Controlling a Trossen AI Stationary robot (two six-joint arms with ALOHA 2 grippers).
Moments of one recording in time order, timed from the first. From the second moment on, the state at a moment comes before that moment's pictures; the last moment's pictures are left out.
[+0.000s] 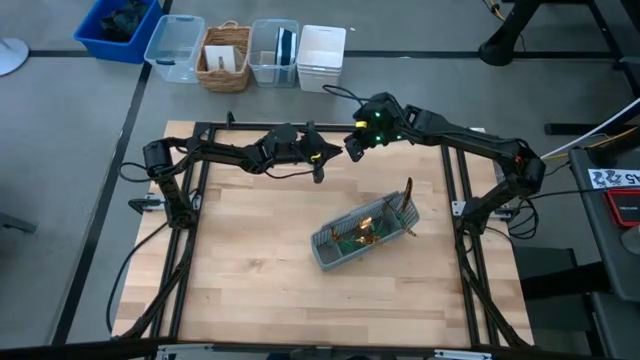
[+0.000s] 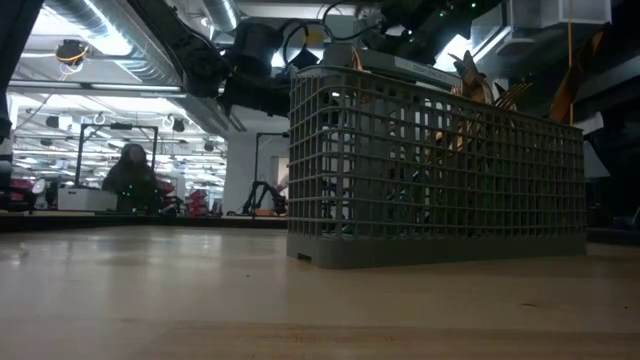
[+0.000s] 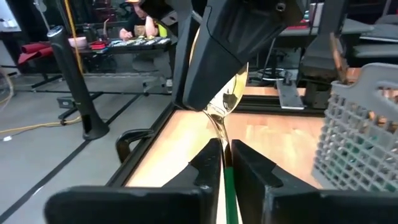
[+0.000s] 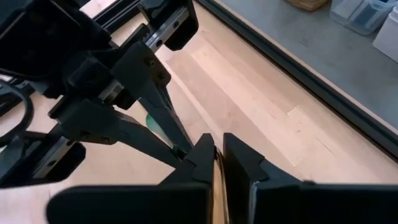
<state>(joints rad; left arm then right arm) 0.42 1.76 0.95 0.67 0.16 0.12 -0.47 1.55 1.36 -0.53 -0.14 0.28</state>
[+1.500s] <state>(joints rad) 0.35 1.40 0.95 0.07 0.15 -0.12 0.02 1.03 1.36 -0.95 -0.13 0.02</state>
